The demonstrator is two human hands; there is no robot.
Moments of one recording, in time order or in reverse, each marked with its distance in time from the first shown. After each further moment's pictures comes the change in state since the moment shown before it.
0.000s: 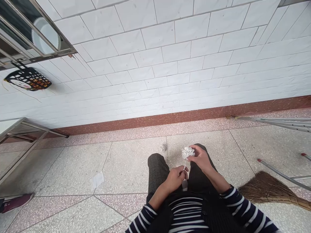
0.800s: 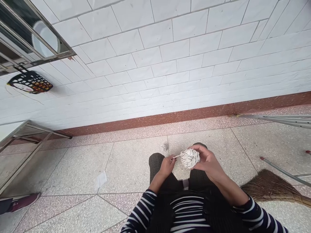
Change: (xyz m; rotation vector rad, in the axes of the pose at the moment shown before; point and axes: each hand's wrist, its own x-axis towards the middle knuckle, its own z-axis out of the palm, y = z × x) left_hand 0.036 -0.061 -0.032 0.101 0.281 -0.016; right_hand -0.053 -0.095 -0.001 0.252 -0.198 -0.095
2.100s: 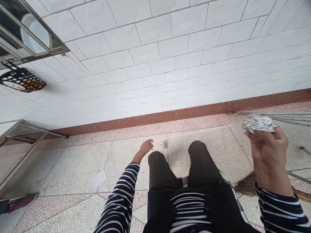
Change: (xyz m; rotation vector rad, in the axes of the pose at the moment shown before) left_hand 0.074 -0.063 -0.131 0.162 -0.016 -0.368; right_hand 0.008 -0.082 -0.106 0.190 0.780 -0.543
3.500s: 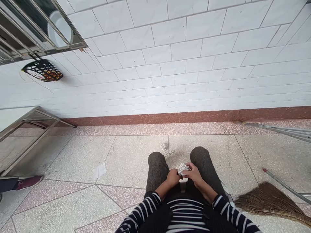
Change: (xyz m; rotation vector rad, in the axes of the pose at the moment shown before) left_hand -0.105 0.034 0.200 -0.173 -0.218 -0.013; right_hand -0.156 0.235 -0.038 -0.466 -0.518 0.924
